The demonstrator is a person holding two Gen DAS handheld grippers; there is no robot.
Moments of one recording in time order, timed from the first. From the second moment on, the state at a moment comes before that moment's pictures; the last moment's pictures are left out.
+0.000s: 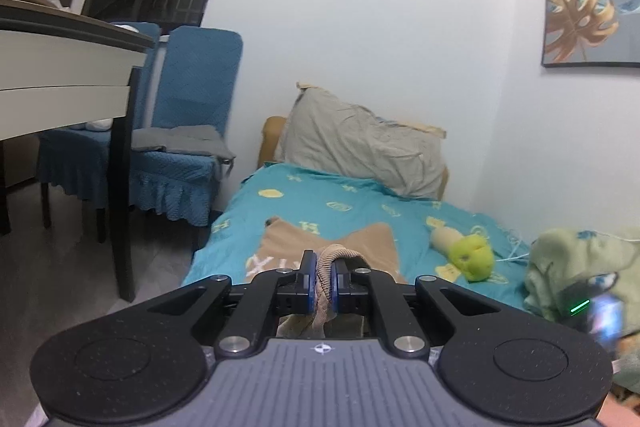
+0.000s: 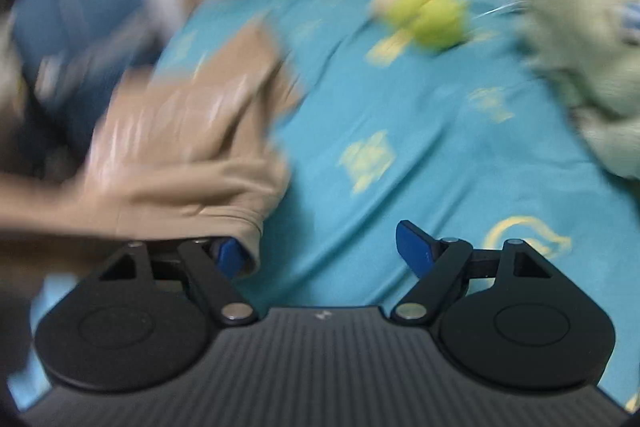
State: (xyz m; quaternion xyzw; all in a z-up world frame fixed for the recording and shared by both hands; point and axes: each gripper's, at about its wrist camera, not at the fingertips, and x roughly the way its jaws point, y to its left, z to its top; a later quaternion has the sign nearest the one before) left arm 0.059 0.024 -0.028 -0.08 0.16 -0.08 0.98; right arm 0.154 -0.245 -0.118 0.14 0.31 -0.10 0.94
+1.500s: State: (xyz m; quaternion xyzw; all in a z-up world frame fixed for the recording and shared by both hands) left arm 0.081 0.018 -0.053 -0.06 0.18 0.14 0.97; right arm 0.138 -0.257 -0.072 0.13 0.22 -0.17 0.95
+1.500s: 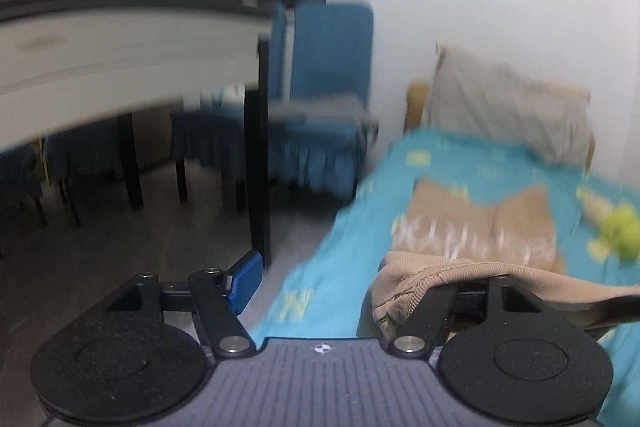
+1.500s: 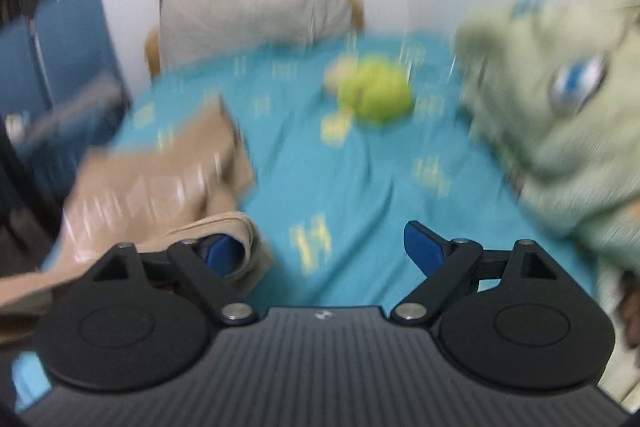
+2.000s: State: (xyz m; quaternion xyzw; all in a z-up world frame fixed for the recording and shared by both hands) left arm -0.028 0.030 0.275 -0.11 -0.08 0.06 0.99; right arm -0.035 -0.242 0.253 0.10 -0.09 -0.15 0.98
